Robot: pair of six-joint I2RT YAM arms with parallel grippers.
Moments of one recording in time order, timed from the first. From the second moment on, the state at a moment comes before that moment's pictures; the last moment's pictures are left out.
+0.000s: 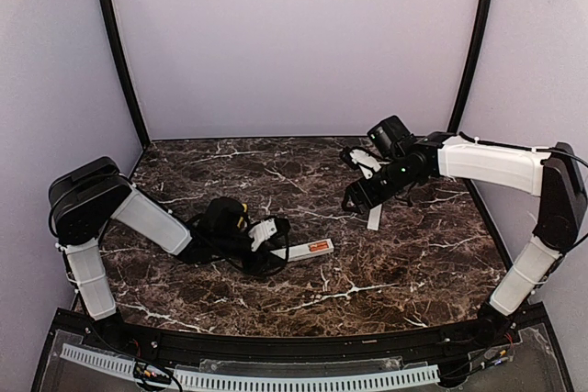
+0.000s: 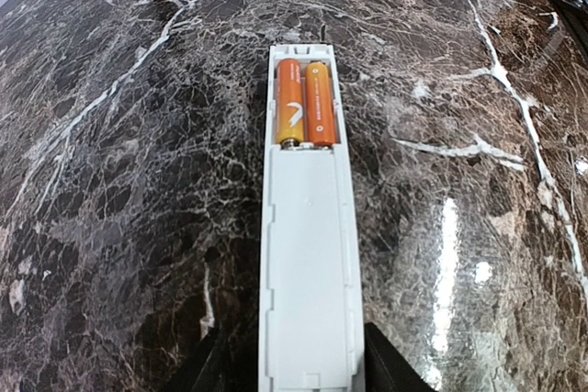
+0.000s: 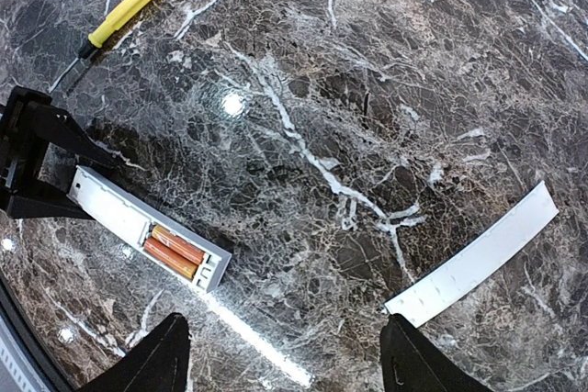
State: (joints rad) left arm -0.79 1.86 0.70 0.48 0.40 0.33; right arm 0.64 1.63 1.24 -0.61 -0.18 0.03
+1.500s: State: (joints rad) left arm -0.58 1.49 0.85 -0.21 -0.06 -0.25; right arm 0.45 1.57 1.21 -0.52 -0.23 0.27
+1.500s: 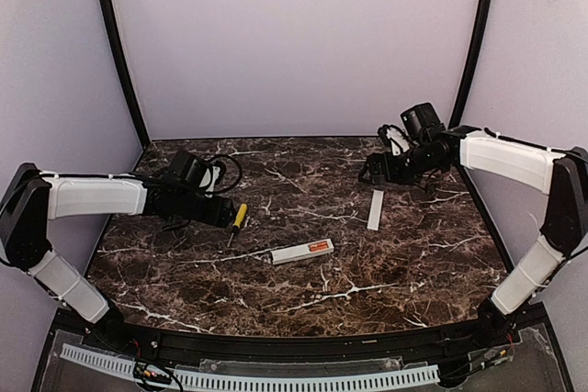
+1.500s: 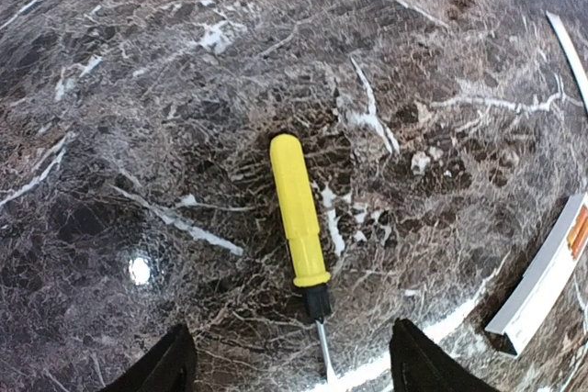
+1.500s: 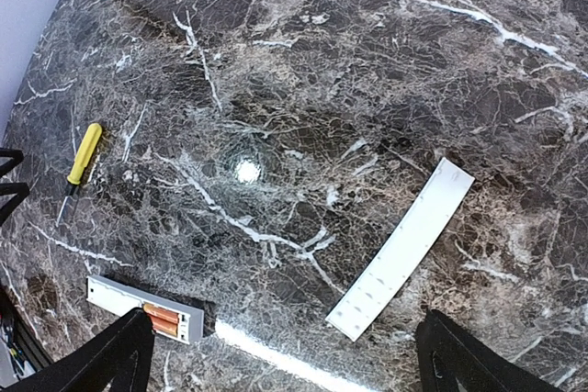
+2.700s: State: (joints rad) left arm -0.62 1.83 1.10 -0.50 -0.02 -0.19; right arm 0.45 1.56 1.16 -0.53 -0.24 0.26
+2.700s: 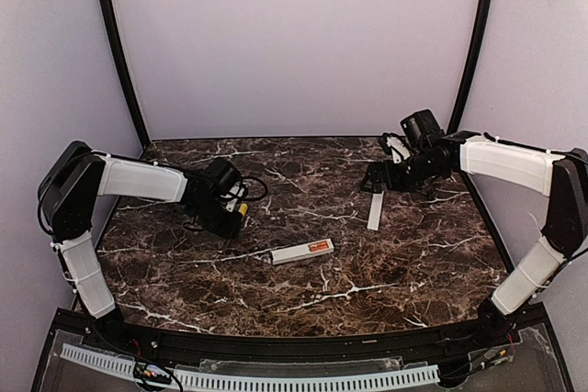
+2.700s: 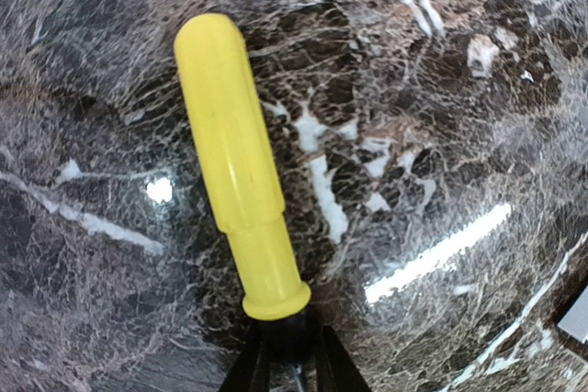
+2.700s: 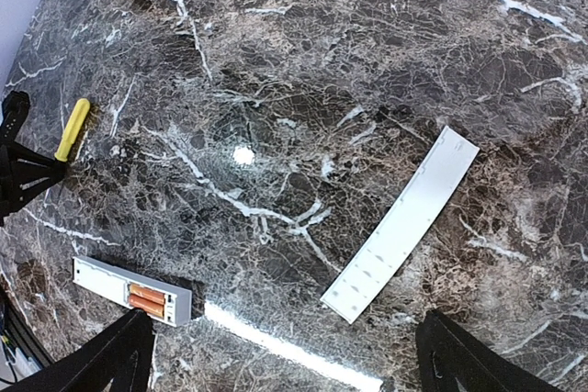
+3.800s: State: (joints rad) left arm -0.74 1.64 0.96 -0.11 0.18 0.10; right arm 0.45 1.56 1.28 -0.60 -0.51 0.29
